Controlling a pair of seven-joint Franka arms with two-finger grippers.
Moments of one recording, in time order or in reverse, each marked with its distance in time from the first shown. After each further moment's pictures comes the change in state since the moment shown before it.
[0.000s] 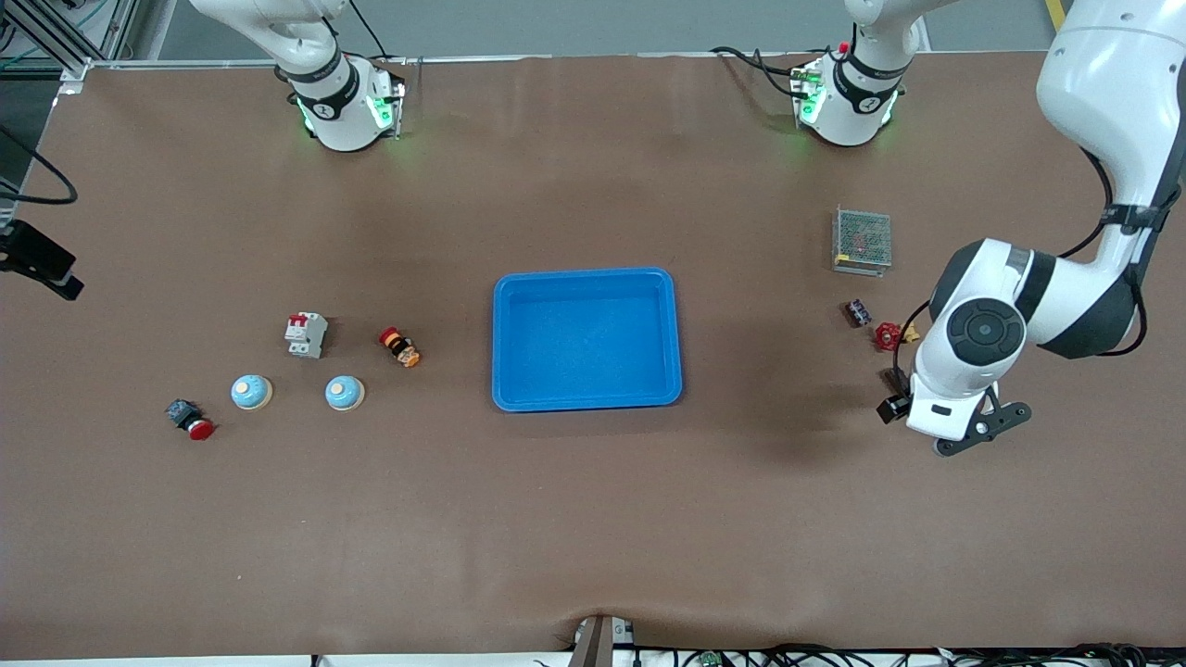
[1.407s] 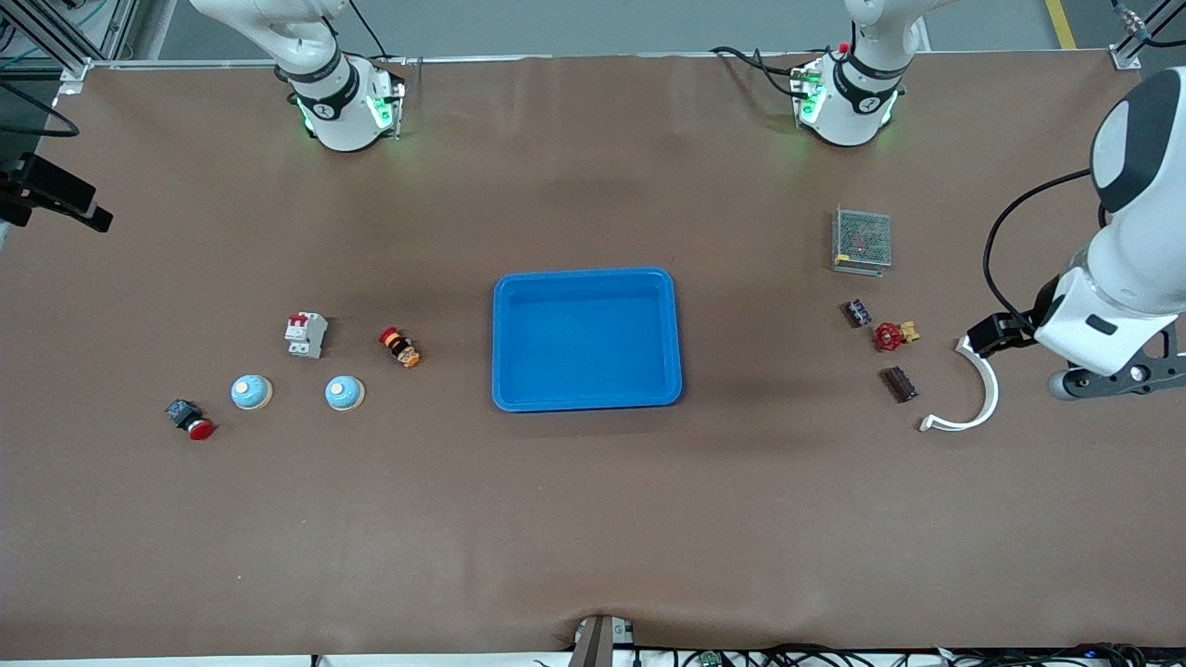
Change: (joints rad) left arm 0.012 -0.230 0.004 0.307 -0.334 -0.407 0.587; right arm -0.001 -0.005 0.003 0.068 0.110 -0.276 -0.003
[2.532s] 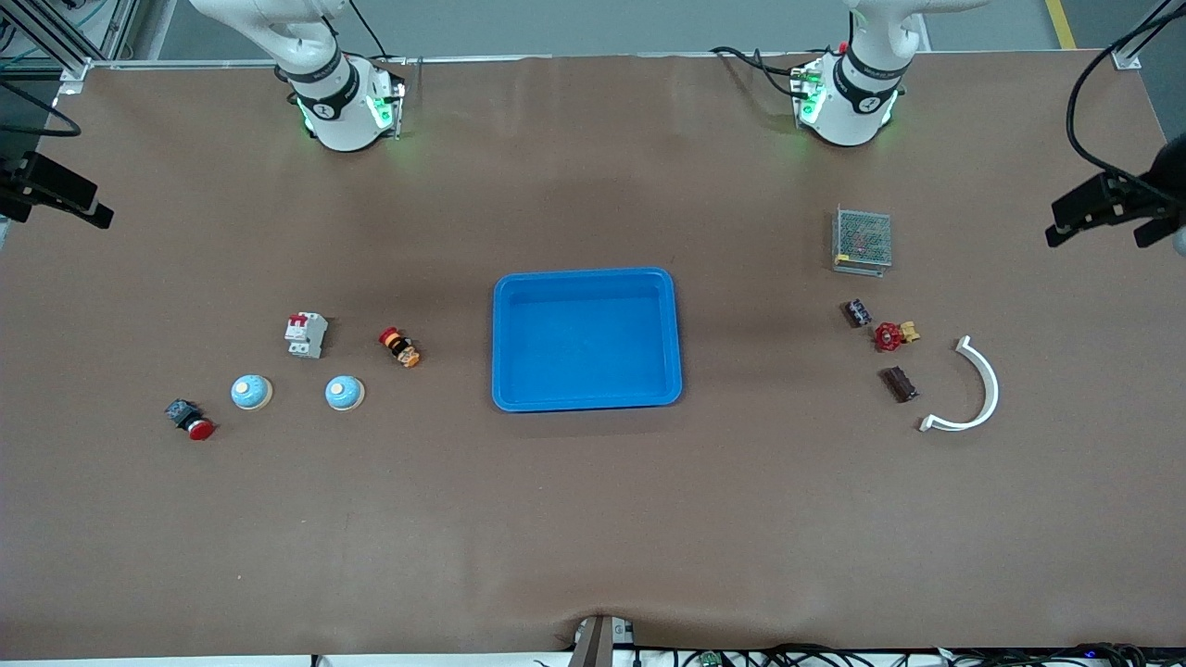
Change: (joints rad) left arm -0.383 -0.305 0.584 -0.090 -0.329 -0.127 0.322; right arm 0.002 0.000 0.005 0.000 -0.045 -0.015 -0.016
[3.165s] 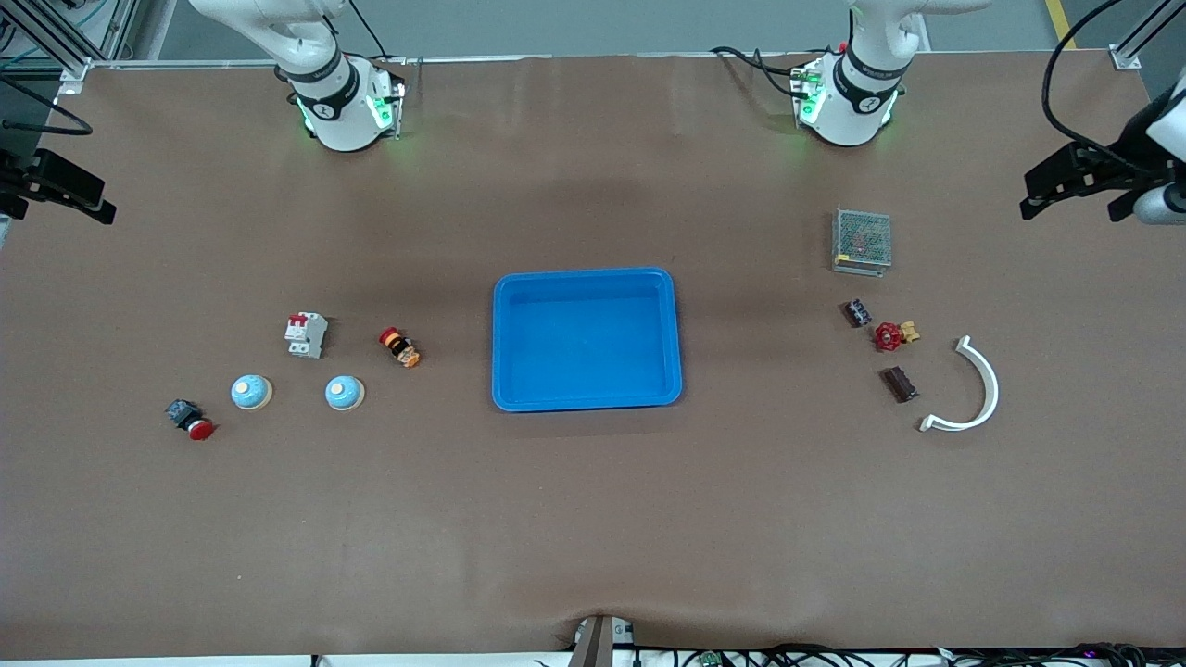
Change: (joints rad) left arm -0.066 -0.067 0.026 -0.088 0.000 -0.001 -0.050; right arm 0.017 0.000 0.005 0.000 -0.034 -0.021 -0.020
